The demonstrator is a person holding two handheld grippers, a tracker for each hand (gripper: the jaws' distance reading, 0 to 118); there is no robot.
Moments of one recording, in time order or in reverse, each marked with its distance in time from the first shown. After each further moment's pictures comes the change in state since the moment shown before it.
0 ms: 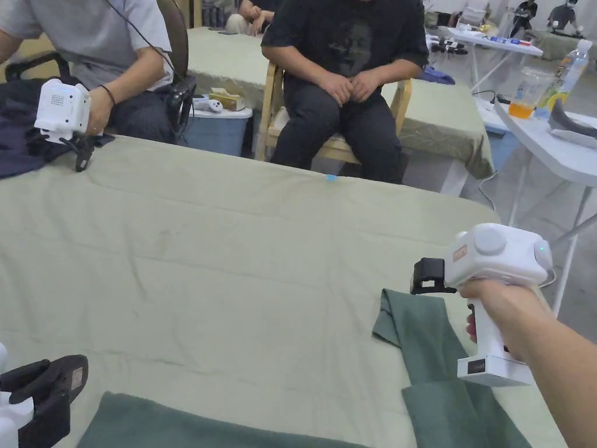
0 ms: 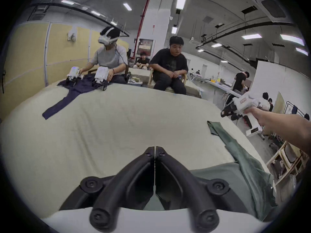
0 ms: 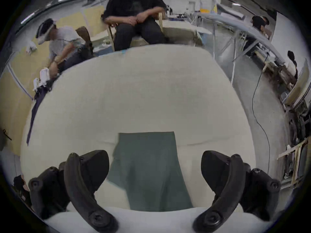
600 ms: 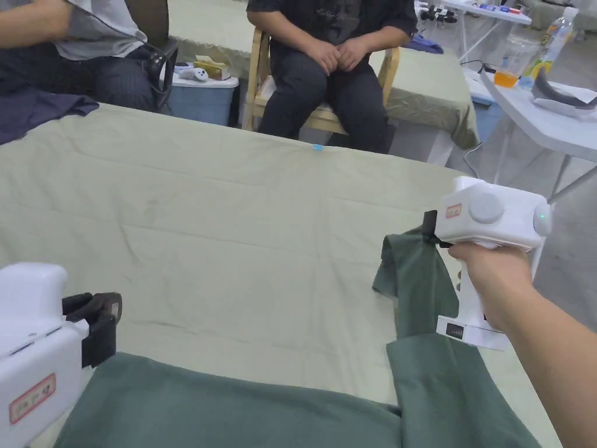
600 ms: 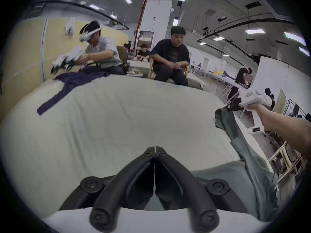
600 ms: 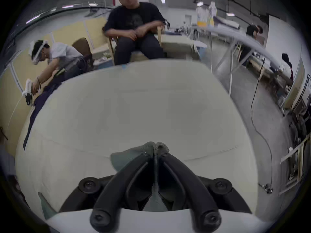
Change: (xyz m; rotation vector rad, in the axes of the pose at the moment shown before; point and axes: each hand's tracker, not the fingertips) left arm 0.034 0.033 -0.010 -0.011 -0.012 -0.037; right arm -0.016 -0.034 0.104 0.313 0.016 0.043
